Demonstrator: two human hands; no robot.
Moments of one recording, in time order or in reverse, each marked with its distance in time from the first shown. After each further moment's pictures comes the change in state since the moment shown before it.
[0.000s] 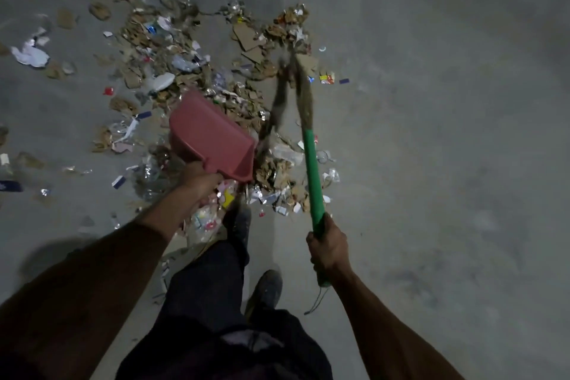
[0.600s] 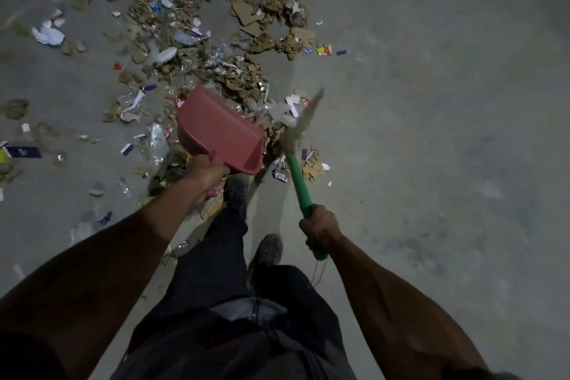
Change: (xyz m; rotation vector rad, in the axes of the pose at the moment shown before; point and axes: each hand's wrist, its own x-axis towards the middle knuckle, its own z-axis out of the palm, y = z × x) left_hand -0.113 -0.097 0.055 0.012 -0.018 -0.006; right_hand -0.054 0.110 0.016 -0.077 -0.211 0.141
